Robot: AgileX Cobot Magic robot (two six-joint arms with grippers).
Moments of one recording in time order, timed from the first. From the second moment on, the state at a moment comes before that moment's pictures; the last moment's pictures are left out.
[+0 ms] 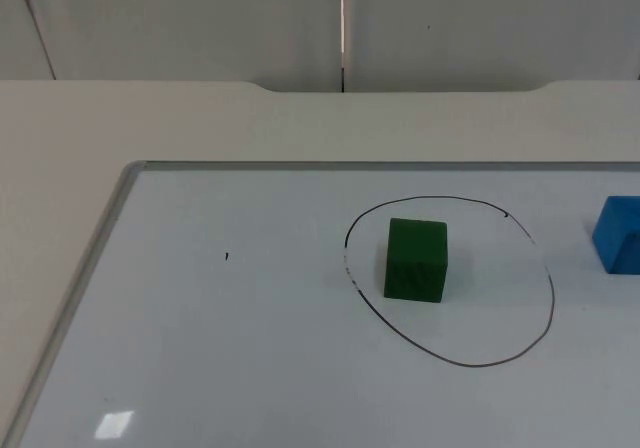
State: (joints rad) right arm 0.09 0.00 -0.52 -0.02 1.08 0.00; left arm -0.40 0.05 -0.58 -0.09 0.96 0.03
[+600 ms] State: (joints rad) right arm 0.09 0.00 -0.52 -0.02 1.08 0.00; left arm -0.40 0.00 -0.50 -0.07 1.08 0.00
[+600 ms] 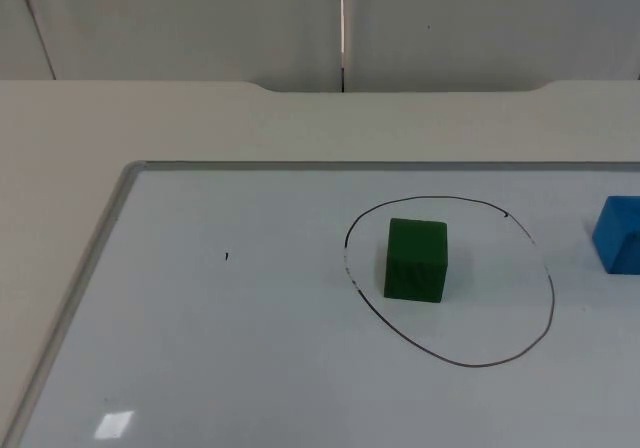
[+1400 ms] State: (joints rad) right arm 0.09 0.00 -0.52 -0.09 1.08 0.02; left arm -0.40 0.00 -0.50 -0.05 1.08 -0.01
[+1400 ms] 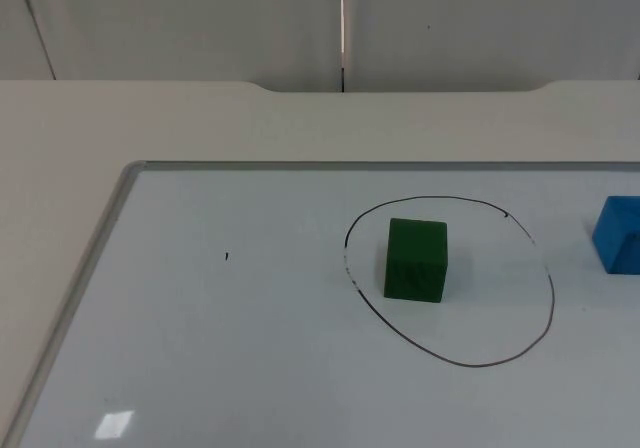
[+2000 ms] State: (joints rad) right arm 0.09 0.13 -0.60 -0.22 0.99 0.18; left arm -0.40 0.00 -0.50 -0.05 1.08 -0.01
